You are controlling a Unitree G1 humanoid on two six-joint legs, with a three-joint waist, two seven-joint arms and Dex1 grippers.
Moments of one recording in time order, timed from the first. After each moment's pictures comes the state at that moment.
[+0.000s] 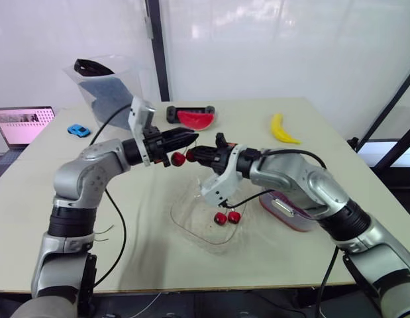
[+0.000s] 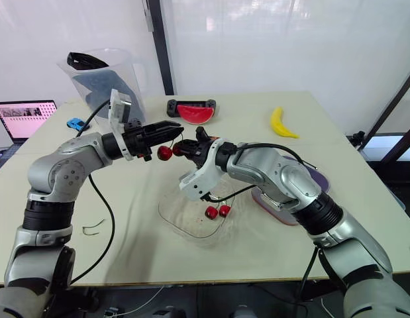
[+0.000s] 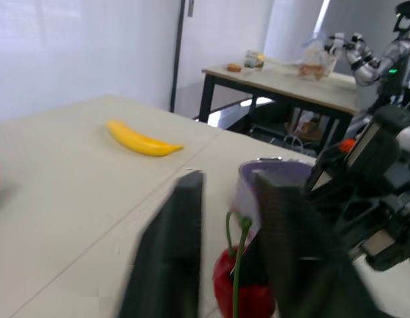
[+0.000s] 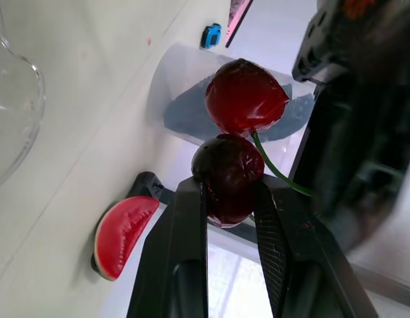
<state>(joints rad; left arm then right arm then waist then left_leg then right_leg) -0.84 0.52 0.08 0.01 -0.67 0.71 -0.85 -0.95 -0.65 0.49 -0.14 -0.76 -0.30 0.66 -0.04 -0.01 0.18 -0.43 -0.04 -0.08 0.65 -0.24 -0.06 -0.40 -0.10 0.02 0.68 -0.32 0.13</state>
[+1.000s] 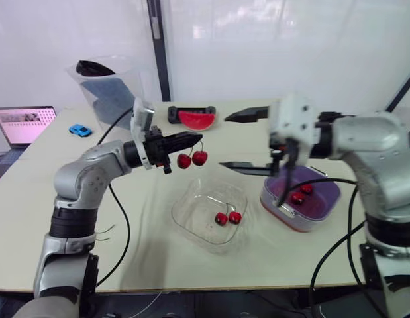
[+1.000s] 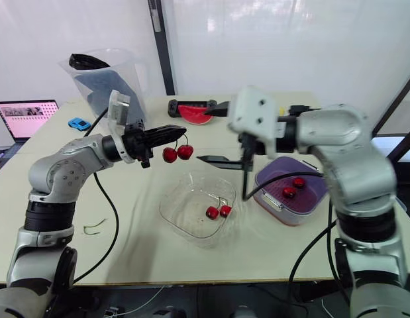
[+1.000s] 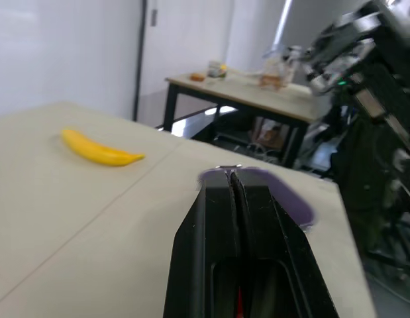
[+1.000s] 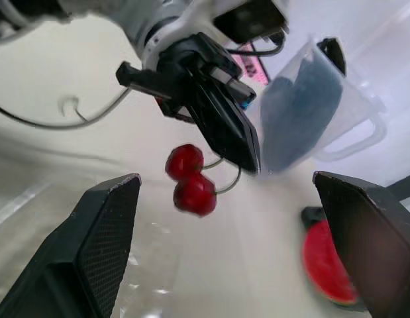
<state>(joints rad) -0.82 0.51 0.12 -0.02 -0.78 0.76 -0.97 -0.92 -0.76 -0.07 -0.47 0.39 0.83 1.14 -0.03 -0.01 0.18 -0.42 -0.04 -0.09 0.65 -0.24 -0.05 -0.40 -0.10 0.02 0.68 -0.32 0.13</state>
